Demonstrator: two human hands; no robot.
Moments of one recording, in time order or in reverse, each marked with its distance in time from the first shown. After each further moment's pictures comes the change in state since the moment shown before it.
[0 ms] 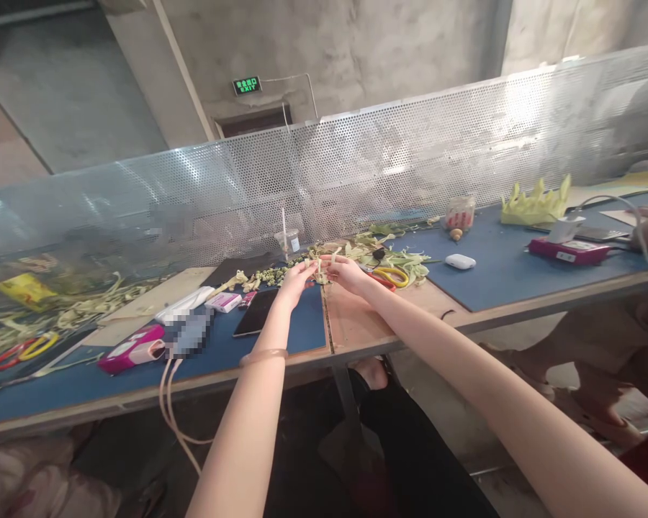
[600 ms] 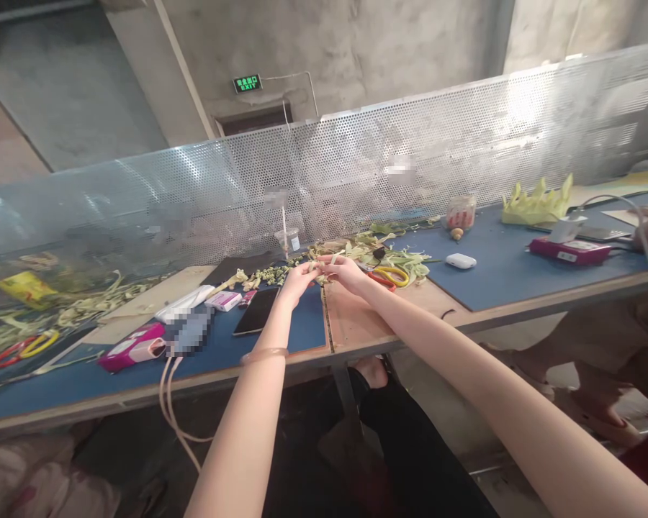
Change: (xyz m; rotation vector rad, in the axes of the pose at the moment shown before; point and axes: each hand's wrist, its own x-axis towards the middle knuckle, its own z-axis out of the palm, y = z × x) left_hand -0.004 0.003 0.003 0.216 -0.012 0.014; right_hand -0.002 0.002 0.002 -0.166 0.022 -0.050
